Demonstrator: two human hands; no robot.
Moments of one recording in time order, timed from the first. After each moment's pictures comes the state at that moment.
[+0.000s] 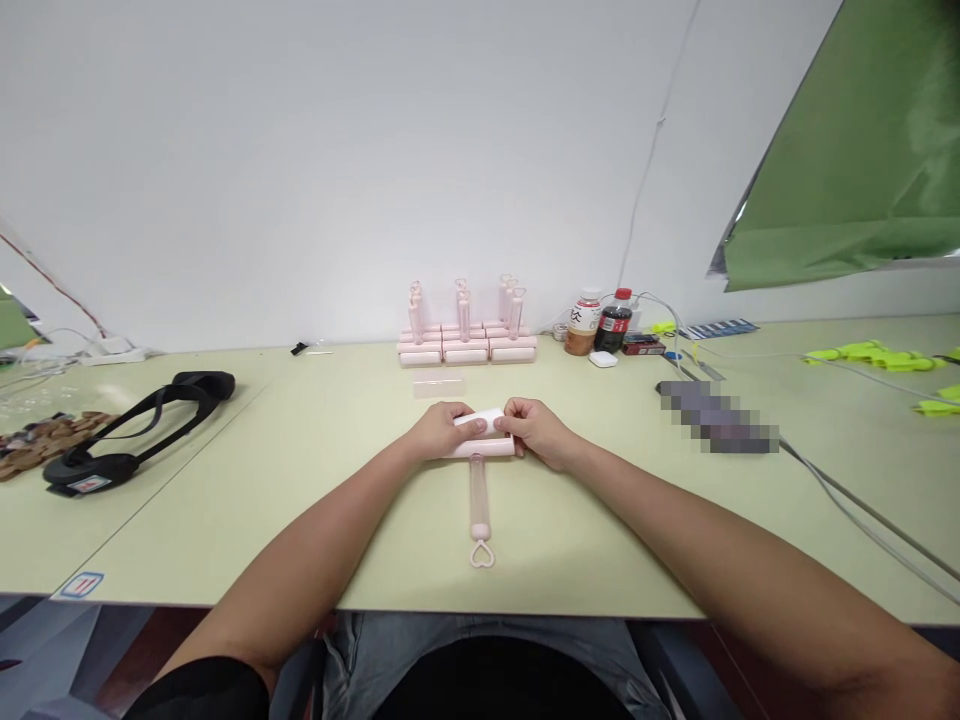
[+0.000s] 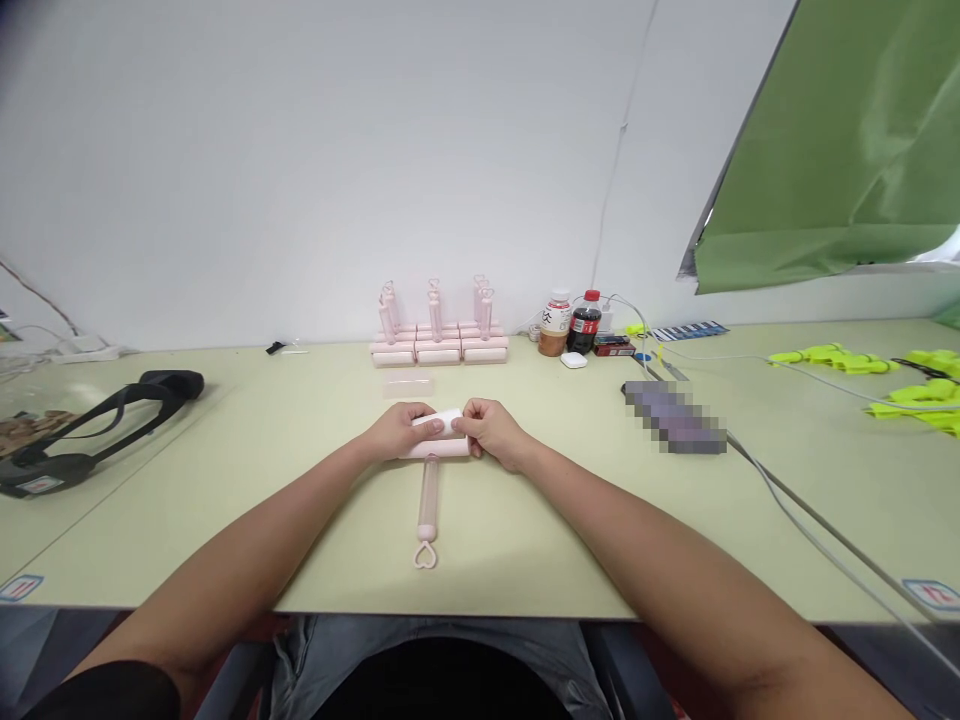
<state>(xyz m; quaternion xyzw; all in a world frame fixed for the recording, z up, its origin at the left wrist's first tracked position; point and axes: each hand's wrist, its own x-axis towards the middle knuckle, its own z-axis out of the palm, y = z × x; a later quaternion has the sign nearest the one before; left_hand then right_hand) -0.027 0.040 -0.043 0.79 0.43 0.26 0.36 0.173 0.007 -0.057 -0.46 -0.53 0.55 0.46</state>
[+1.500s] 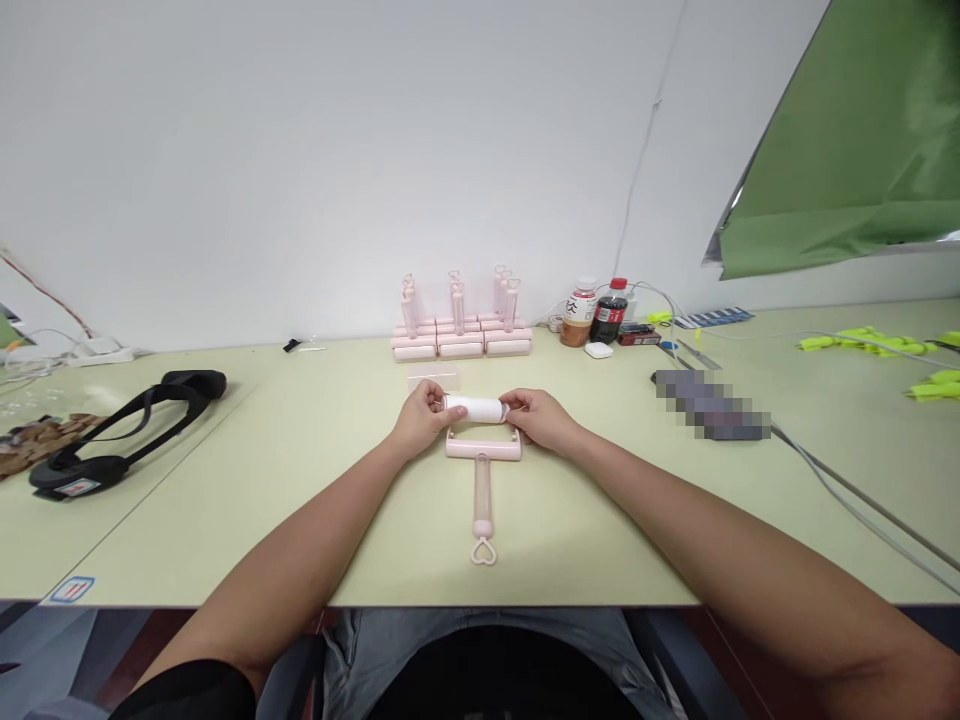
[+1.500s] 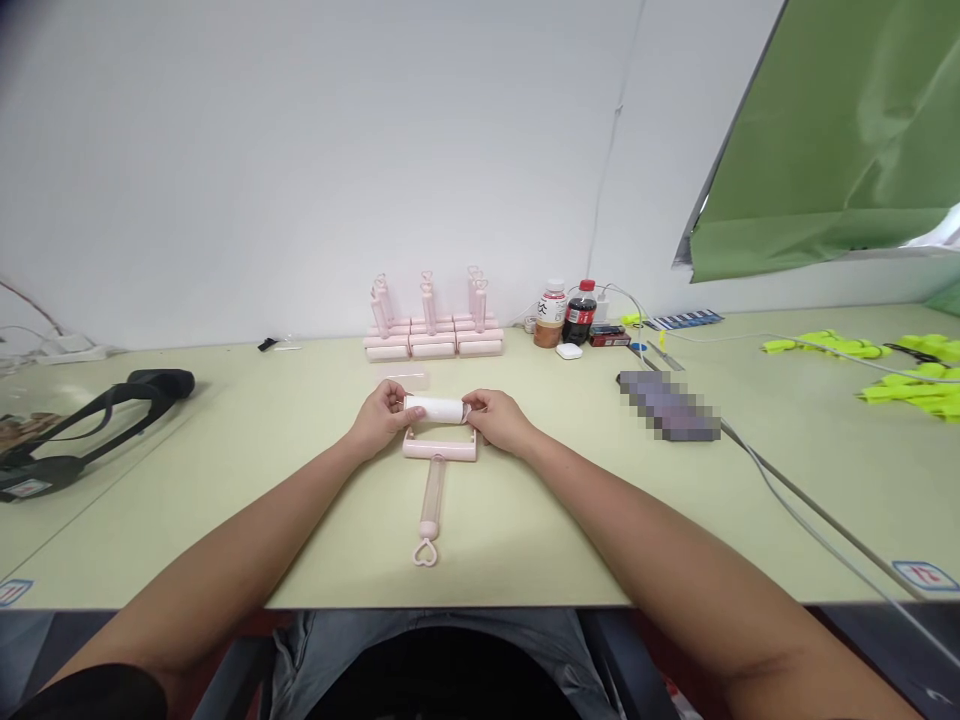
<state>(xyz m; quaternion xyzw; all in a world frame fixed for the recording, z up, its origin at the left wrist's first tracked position) -0.035 0.048 -0.059 0.63 0.40 0.45 0.49 0.189 0.017 -0.063 -0.57 -0.59 0.41 0.41</state>
